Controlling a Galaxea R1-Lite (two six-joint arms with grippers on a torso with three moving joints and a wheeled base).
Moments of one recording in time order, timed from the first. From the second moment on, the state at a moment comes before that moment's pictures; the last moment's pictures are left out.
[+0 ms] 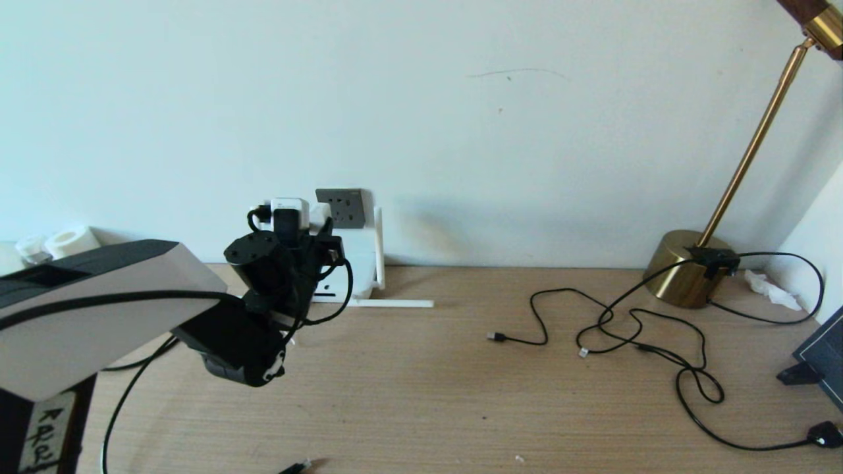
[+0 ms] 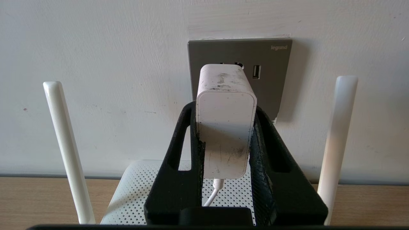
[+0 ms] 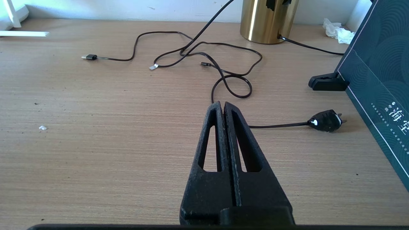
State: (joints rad) left arm -0.32 2.25 -1.02 -1.52 0.30 0.18; right arm 0.01 0.00 0.00 -0.01 -0.01 0.01
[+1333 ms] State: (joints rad) left arm -0.32 2.31 -1.10 -1.52 0.31 0.17; right arm 0.01 0.00 0.00 -0.01 -0.01 0.01
